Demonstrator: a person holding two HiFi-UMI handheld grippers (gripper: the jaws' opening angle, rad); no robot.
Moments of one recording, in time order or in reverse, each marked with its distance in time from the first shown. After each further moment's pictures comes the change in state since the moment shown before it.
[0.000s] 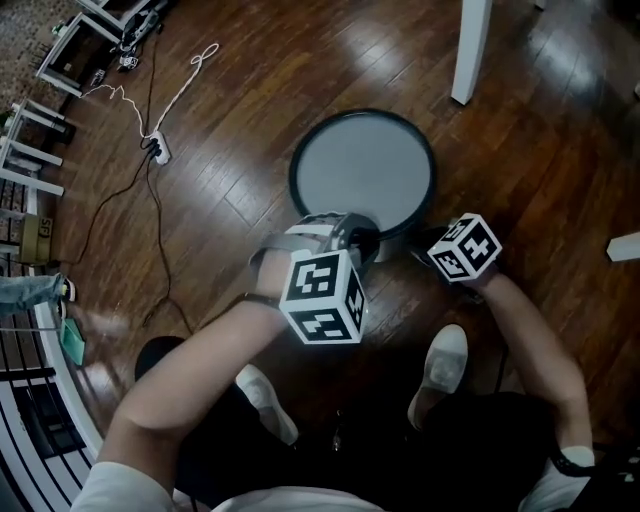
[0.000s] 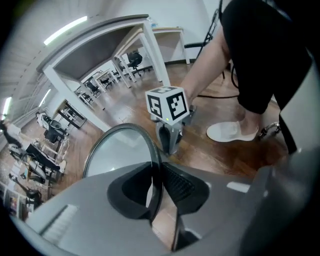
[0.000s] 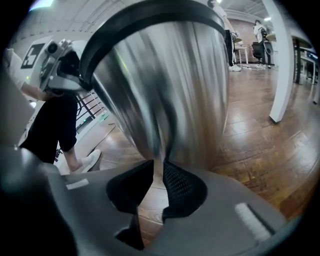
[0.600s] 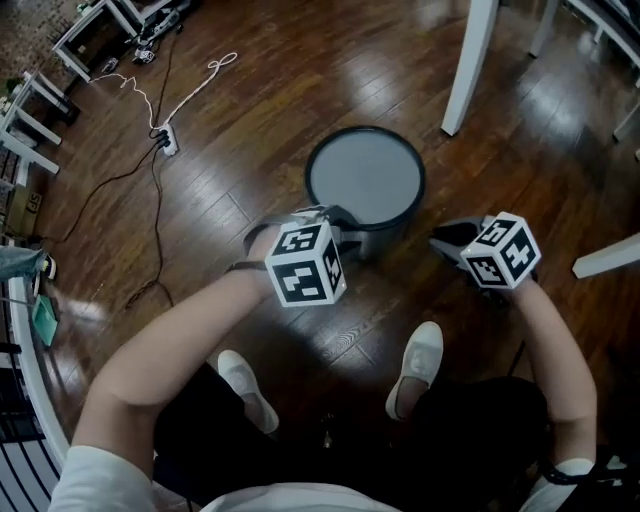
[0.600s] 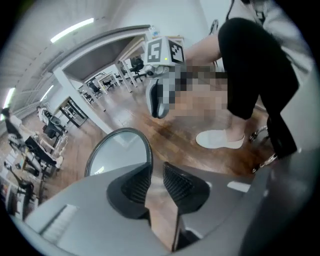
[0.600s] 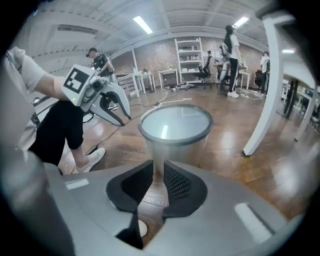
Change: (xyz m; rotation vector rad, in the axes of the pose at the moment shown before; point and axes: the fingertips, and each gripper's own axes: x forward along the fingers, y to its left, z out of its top) left arm -0.036 -0.017 -0.019 -0.066 -0.072 -0.067; right arm -0.131 0.048 0.037 -0.151 -0.053 -0.142
